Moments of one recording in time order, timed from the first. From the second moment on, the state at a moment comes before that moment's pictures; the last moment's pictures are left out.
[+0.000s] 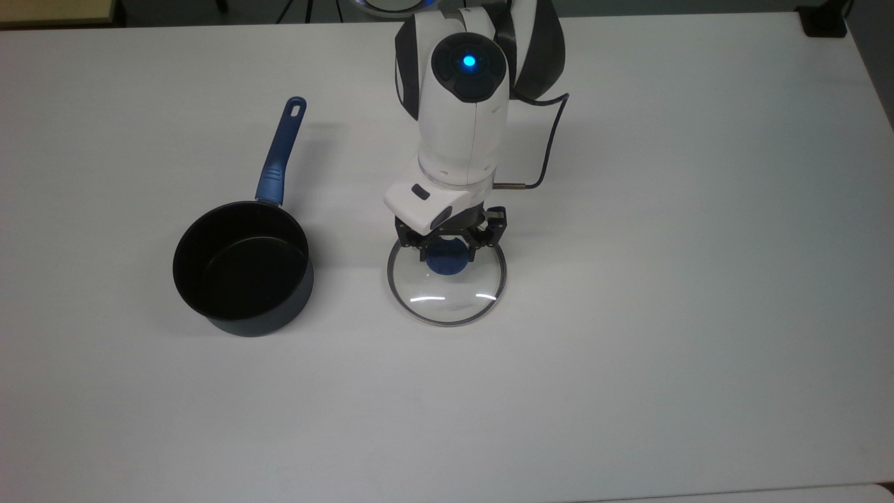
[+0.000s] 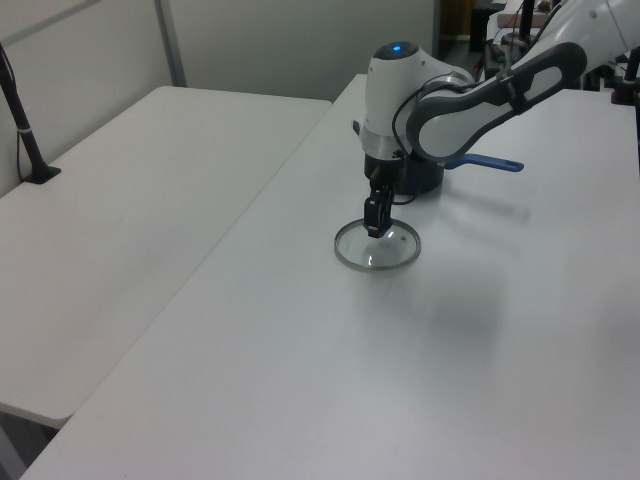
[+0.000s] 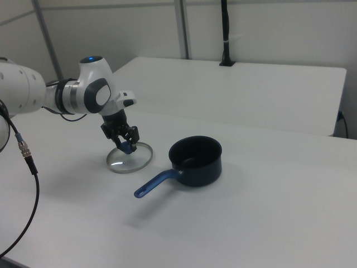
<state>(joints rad) 0.25 0.49 -0.07 -1.63 -0.04 2.22 0.16</state>
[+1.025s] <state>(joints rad) 0.22 0.33 -0.14 -1.59 -0.05 2.11 0.09</state>
